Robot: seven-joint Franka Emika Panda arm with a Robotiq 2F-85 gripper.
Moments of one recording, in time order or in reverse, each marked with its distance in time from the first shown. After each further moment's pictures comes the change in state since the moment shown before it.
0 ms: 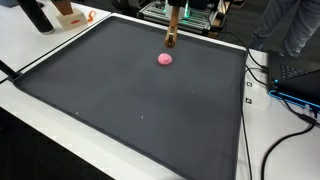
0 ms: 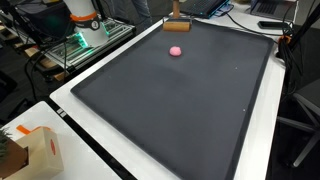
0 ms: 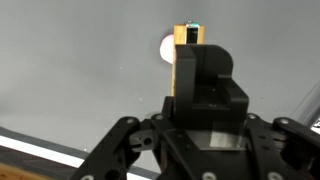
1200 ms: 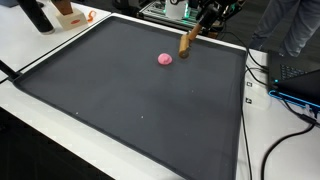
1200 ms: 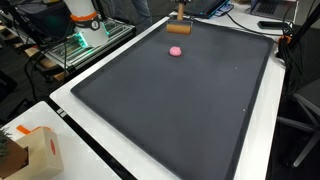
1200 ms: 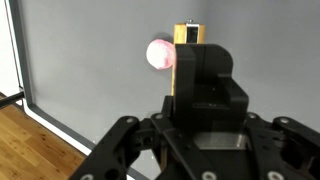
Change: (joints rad) arm 0.145 0.293 0.195 0.195 -0.451 -0.226 0.610
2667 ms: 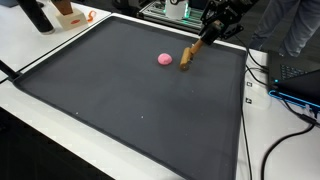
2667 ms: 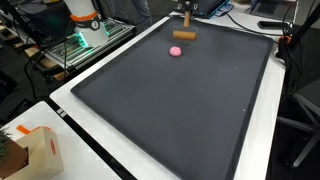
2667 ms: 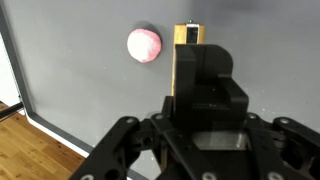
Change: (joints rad) arm 0.127 0.168 -0.103 0.109 -0.087 0.000 0.196
